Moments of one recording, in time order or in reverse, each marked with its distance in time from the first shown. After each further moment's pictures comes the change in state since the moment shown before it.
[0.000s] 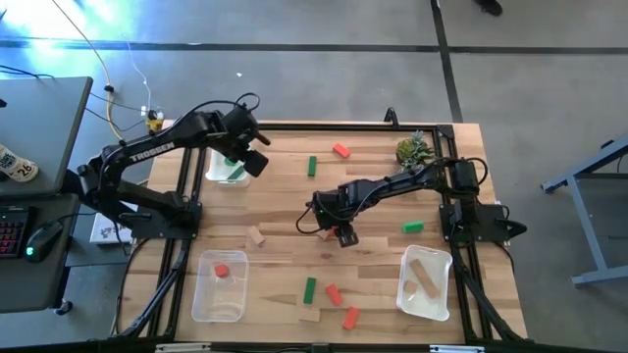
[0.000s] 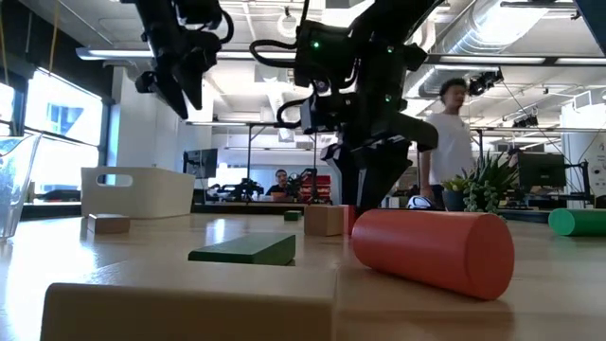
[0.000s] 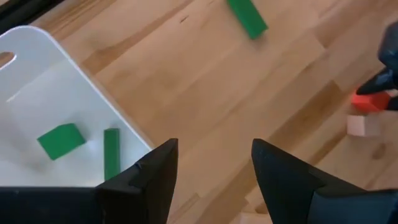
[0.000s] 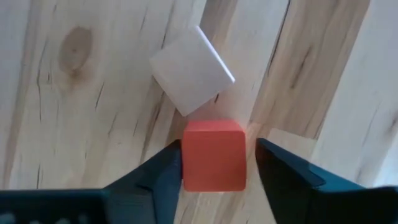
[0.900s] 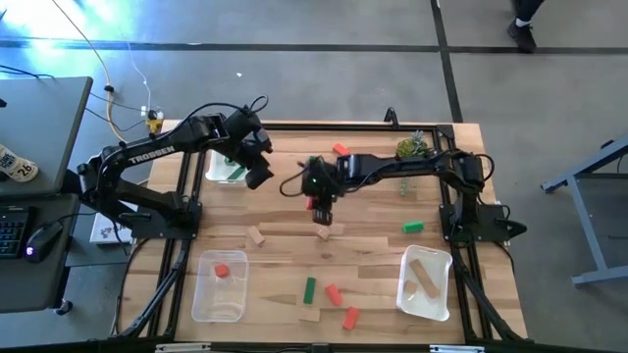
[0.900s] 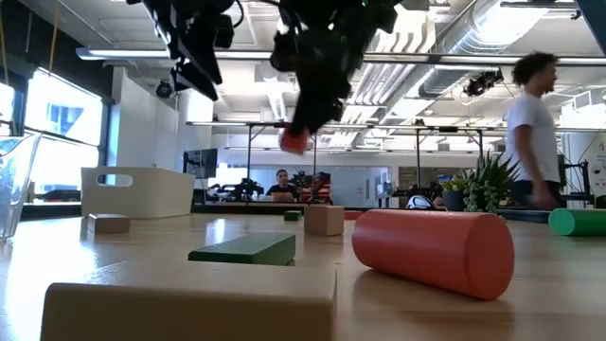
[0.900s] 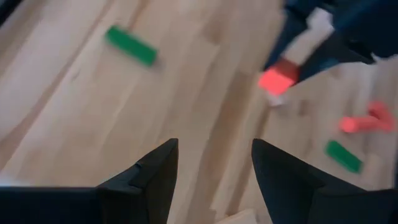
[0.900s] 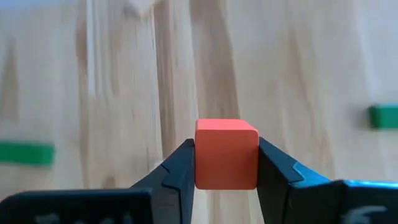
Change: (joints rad) left arm -0.069 -0.006 0.000 0.150 0.248 0.298; right arm -0.098 -0.055 0.250 -0.020 -0.028 0.344
